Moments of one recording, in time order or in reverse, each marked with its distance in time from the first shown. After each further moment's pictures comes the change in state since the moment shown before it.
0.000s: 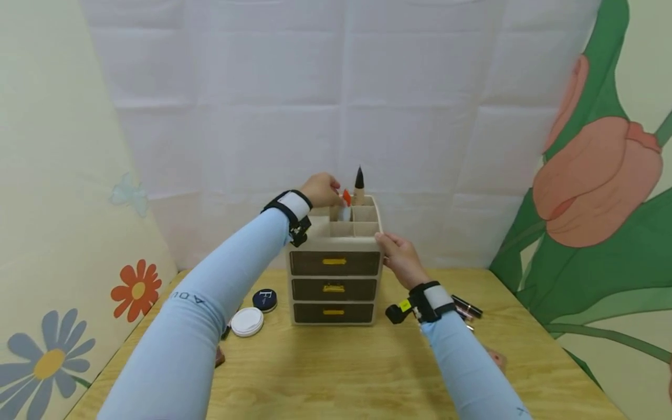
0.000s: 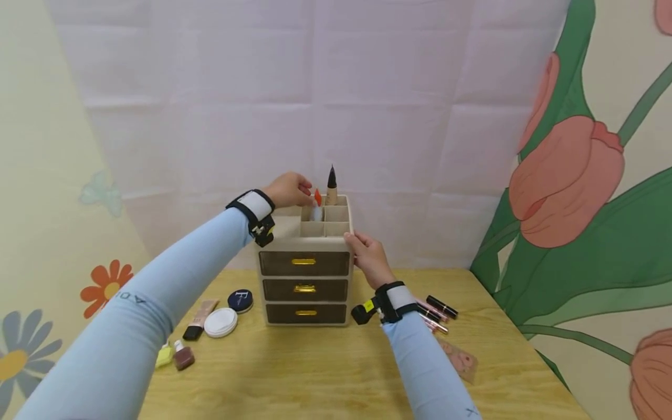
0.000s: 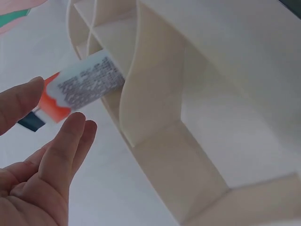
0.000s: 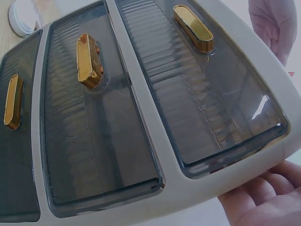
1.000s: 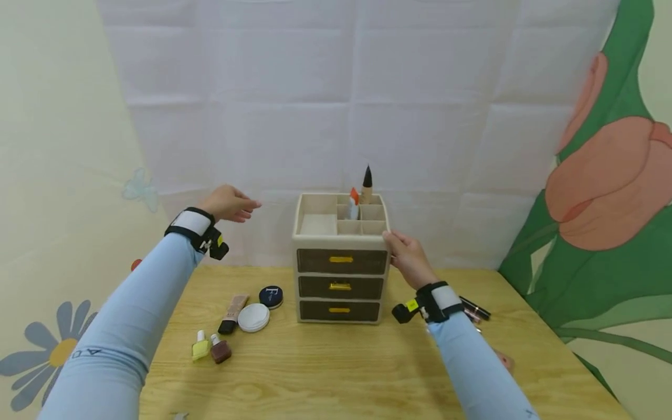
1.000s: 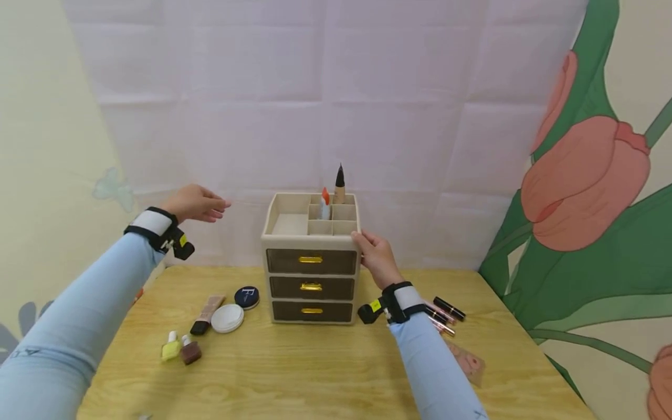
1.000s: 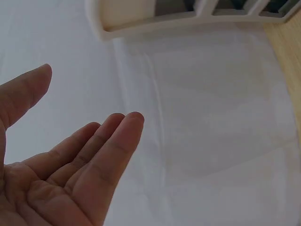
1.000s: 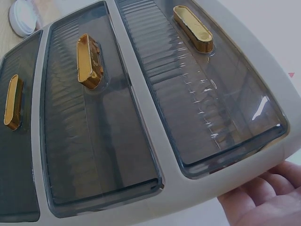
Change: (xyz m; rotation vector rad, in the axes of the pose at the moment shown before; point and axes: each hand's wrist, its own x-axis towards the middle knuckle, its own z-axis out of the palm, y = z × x) left_hand -0.096 -0.127 -0.081 -0.228 0.034 -0.270; right_hand 0.002 -0.001 -0.008 0.018 -0.039 -0.005
